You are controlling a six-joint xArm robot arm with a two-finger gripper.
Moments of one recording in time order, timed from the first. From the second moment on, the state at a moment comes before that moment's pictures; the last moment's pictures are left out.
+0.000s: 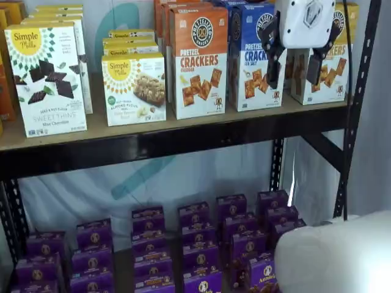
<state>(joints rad) 0.03 -0.87 -1.12 0.03 1.92 0.04</state>
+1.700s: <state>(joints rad) -0.25 -0.37 -1.57 0.32 1.99 -1.69</state>
